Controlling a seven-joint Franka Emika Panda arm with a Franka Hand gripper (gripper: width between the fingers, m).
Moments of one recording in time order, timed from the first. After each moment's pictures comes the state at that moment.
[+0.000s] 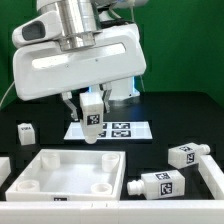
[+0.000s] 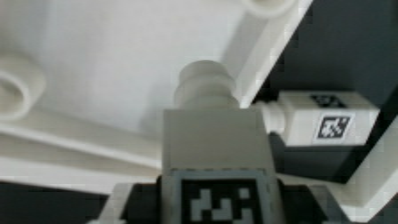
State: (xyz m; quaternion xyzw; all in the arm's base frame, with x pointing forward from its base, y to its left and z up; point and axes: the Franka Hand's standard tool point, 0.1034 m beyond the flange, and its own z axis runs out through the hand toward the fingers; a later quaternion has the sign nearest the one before) arm 0.603 -0.022 0.127 -0.98 -0.17 -0.11 0.07
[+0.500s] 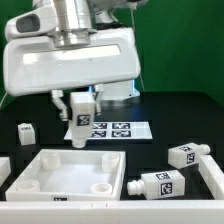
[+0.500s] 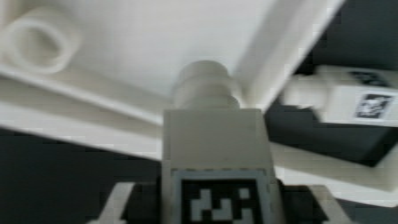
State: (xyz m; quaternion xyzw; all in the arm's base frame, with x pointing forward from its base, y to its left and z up) arm 0.608 -0.049 0.126 -0.97 -0.19 -0.18 0.02
